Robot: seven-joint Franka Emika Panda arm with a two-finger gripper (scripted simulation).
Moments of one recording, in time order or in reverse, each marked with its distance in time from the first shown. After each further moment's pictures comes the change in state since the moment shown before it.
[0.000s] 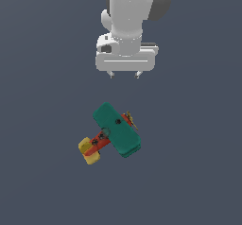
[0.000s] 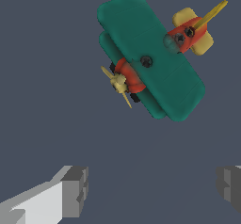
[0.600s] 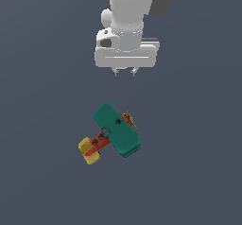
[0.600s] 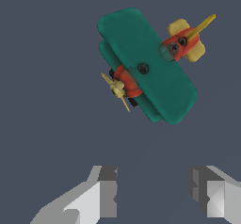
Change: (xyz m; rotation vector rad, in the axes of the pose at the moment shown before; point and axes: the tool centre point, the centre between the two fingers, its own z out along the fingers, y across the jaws) arm 0.003 0.001 -0.015 -0.010 0.028 0.001
